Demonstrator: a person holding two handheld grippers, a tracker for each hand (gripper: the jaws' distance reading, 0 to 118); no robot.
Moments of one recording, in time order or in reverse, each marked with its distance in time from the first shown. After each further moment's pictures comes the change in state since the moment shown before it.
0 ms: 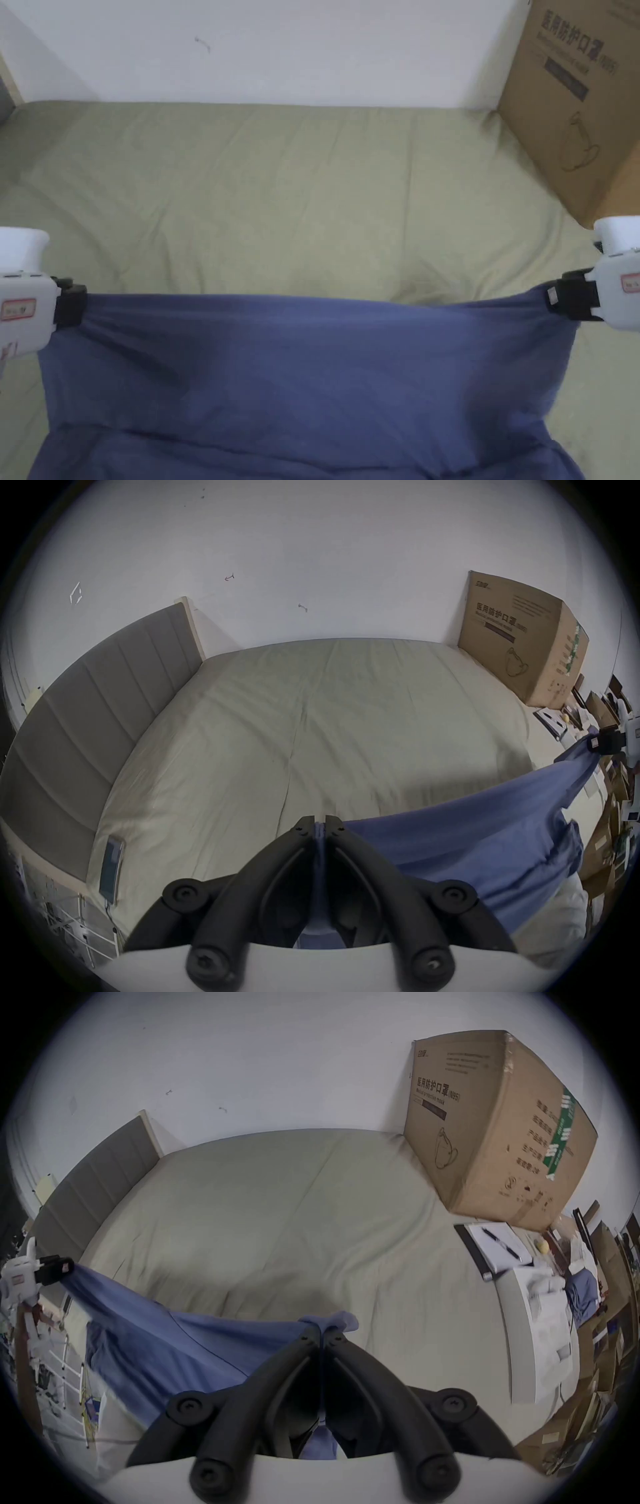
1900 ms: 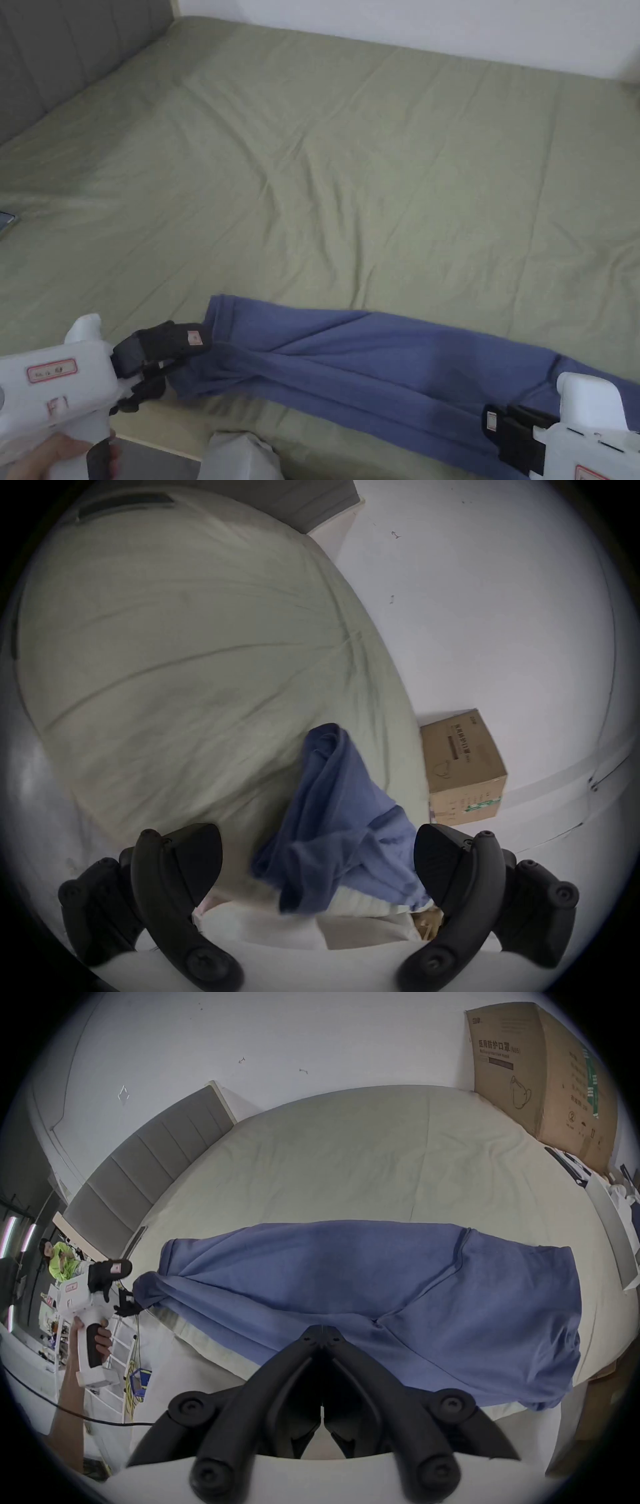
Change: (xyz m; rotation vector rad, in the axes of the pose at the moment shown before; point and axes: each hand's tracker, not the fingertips) left arm -0.102 -0.240 -0.003 -0.077 -0.554 0.943; right arm -0.201 -0.179 -0.015 -0.053 0.280 -0.022
